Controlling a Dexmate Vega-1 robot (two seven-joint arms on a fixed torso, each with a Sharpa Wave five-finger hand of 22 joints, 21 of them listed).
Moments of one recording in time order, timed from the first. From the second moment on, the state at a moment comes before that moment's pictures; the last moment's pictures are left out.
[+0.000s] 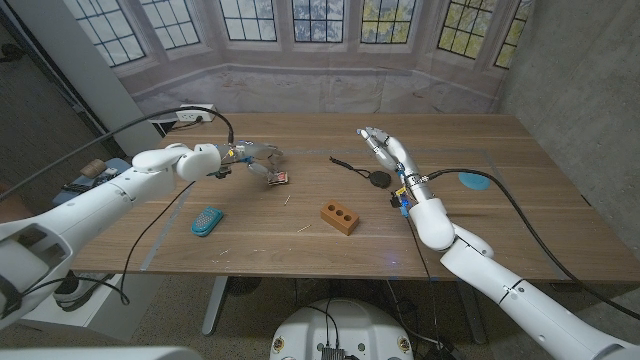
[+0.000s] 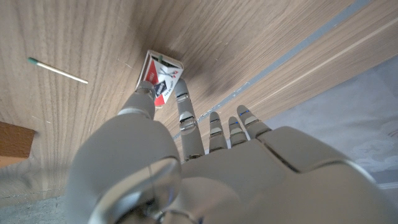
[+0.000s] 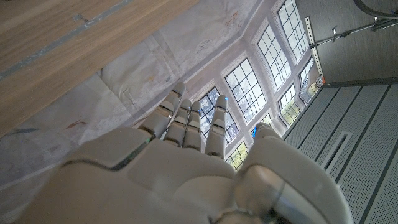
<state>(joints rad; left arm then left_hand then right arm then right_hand) 0.47 0.90 0.73 -1.35 0.62 -0.36 -0.20 0.89 0.11 0.38 -0.15 0.20 0.86 -0.01 0.20 0.22 0.17 0.07 0.19 0.18 0.01 0.11 0.17 0.17 0.09 0.07 0.19 0.17 -1.03 -0.56 -0.51 -1.75 -0.16 0.22 -0.43 0.43 0.15 0.24 0.06 0.20 0.50 -0.04 0.19 0.18 0.26 0.05 0.20 0.19 0.21 -0.03 0.21 0.22 0.40 -0.04 0.21 0.17</state>
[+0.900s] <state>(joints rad) 0.47 0.92 0.73 -1.36 0.62 -0.34 -0.20 0.88 0.11 0.37 -0.15 0.19 0.82 0.00 0.19 0.22 0.16 0.08 0.19 0.18 0.00 0.11 0.17 0.17 0.08 0.08 0.19 0.17 -1.01 -0.55 -0.53 -1.74 -0.17 0.22 -0.44 0.42 0.15 0.24 0.06 0.20 0.50 -0.04 0.19 0.18 0.26 0.05 0.20 0.19 0.22 -0.04 0.21 0.22 0.41 -0.04 0.21 0.17</state>
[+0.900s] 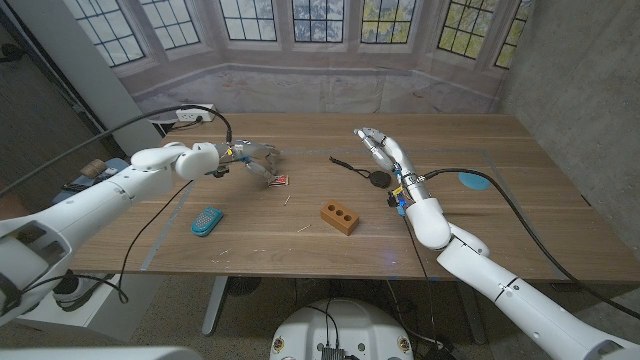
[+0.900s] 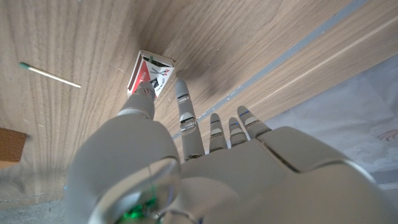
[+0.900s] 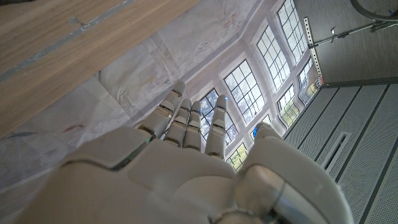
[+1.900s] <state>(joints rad) 0.63 0.97 0.59 -1.49 0.44 -0.23 -0.11 0.84 0.11 0.36 -0.14 0.19 0.80 0.00 0.19 0.22 0.18 0.09 0.20 0.18 0.02 0.11 0.18 0.17 0.08 0.08 0.20 0.18 -1.00 -0.54 -0.54 -1.74 -0.16 0.19 -0.43 0.42 0.15 0.26 0.04 0.20 0.49 -0.05 0.18 0.18 0.27 0.05 0.20 0.19 0.22 -0.04 0.21 0.21 0.41 -0.04 0.21 0.17</state>
